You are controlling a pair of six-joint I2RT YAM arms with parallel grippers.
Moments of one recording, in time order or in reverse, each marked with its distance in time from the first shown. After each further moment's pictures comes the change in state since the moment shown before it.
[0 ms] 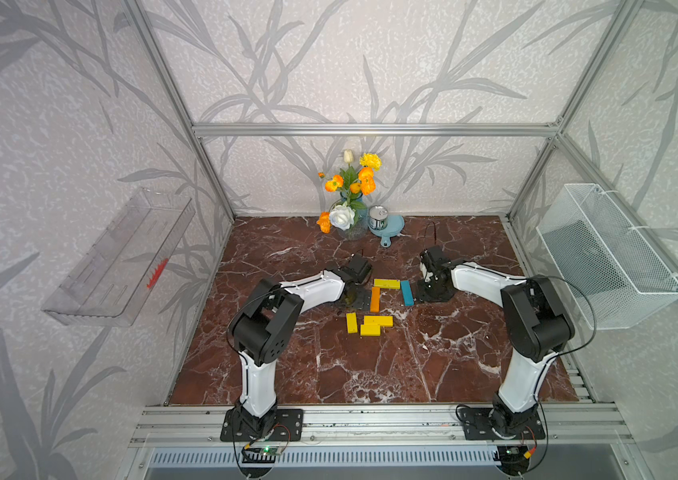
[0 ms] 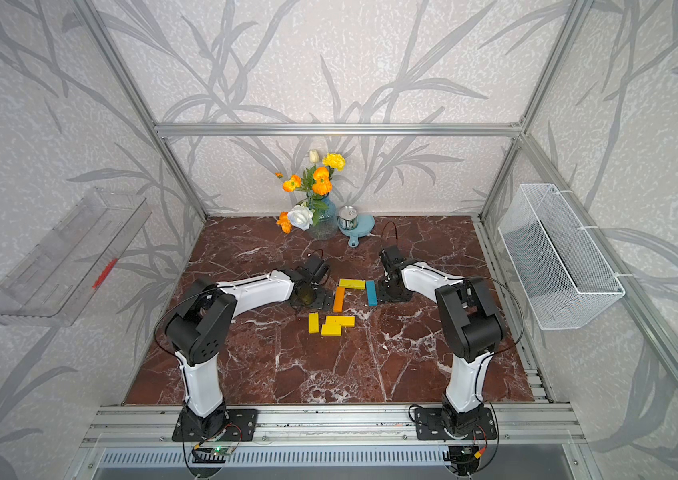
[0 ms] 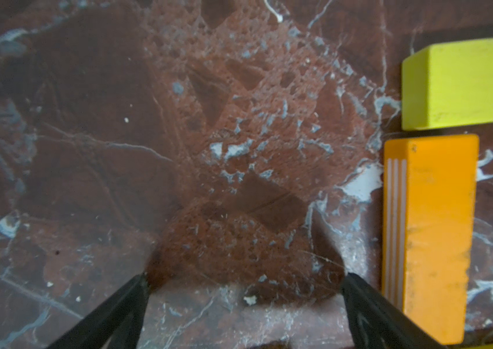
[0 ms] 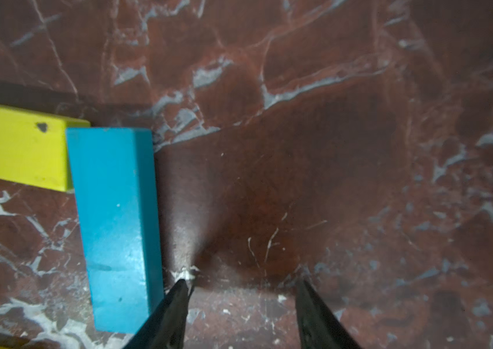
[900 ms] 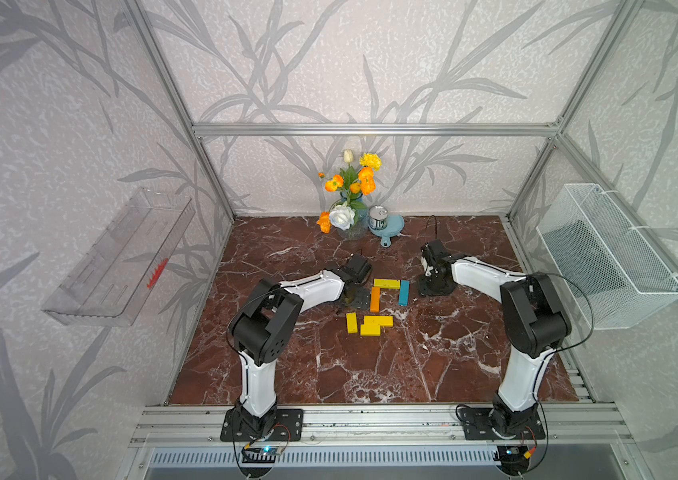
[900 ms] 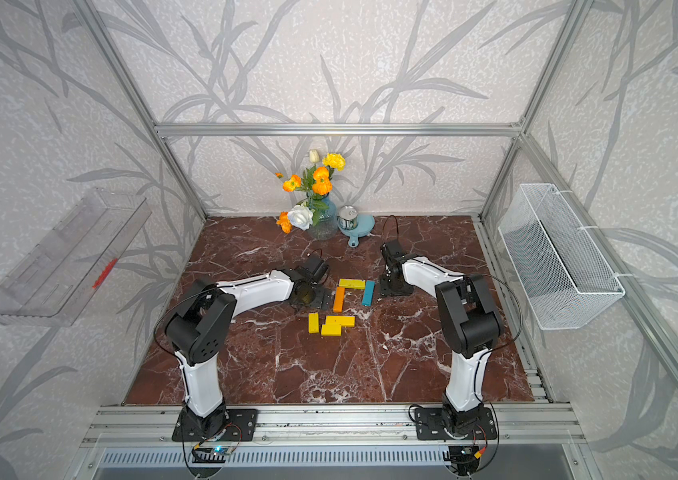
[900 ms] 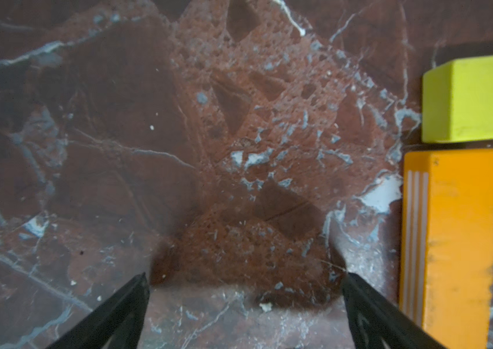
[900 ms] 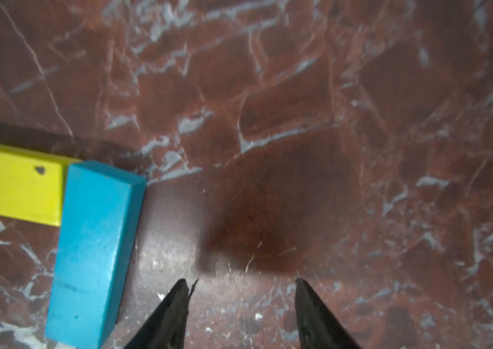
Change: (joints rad) left arm 0.008 0.000 0.000 0.000 -0.040 -0.003; right arm -0.030 0.044 0.093 -0.027 0.033 -0.038
